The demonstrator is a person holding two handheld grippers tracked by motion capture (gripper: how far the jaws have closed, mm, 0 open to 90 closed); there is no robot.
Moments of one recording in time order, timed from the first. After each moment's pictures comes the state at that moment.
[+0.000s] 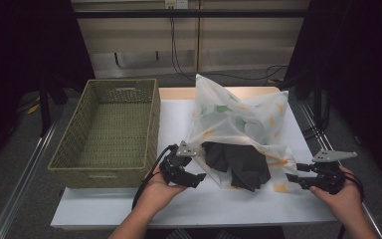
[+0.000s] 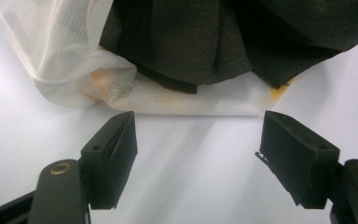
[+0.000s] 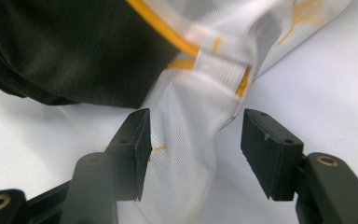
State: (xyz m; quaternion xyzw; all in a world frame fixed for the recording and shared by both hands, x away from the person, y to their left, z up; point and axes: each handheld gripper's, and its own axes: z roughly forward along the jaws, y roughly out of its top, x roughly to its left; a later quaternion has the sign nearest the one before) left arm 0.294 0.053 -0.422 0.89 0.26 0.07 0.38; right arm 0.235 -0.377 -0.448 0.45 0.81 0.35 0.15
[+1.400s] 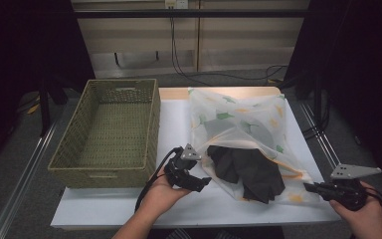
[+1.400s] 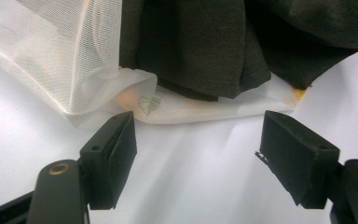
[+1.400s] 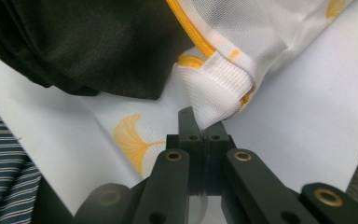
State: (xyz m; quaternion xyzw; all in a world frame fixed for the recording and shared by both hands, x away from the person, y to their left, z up) left arm 0.286 0.043 -0.422 0.89 0.24 0.05 0.38; right arm 0.188 -0.398 -0.437 0.42 0.82 0.35 0.16
